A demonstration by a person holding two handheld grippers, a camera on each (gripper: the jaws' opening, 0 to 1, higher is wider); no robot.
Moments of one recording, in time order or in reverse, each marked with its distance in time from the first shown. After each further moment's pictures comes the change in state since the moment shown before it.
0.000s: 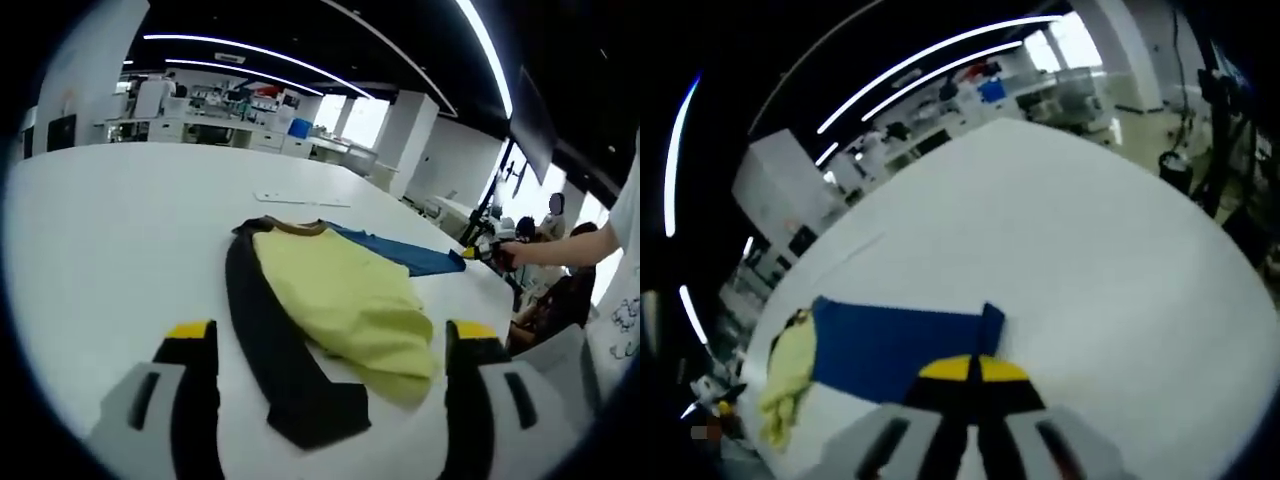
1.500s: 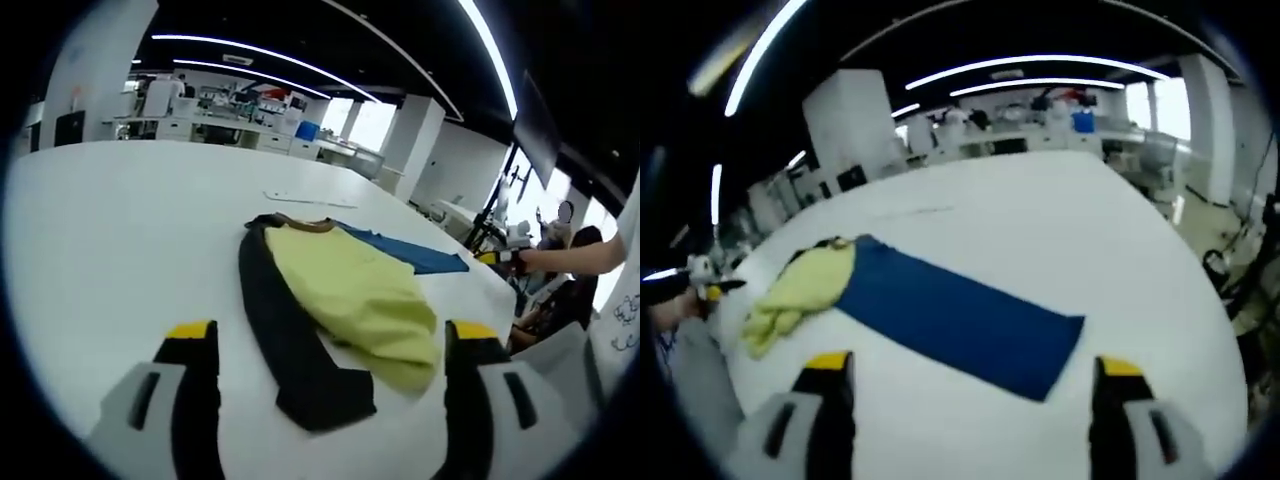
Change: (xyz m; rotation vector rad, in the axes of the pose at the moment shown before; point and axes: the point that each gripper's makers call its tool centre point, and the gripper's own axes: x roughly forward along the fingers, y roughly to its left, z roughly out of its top) left arm -0.016 0.009 -0.011 -0.018 -0.011 0.024; right arm -0.024 0.043 -0.017 -0.455 -0.004 0.124
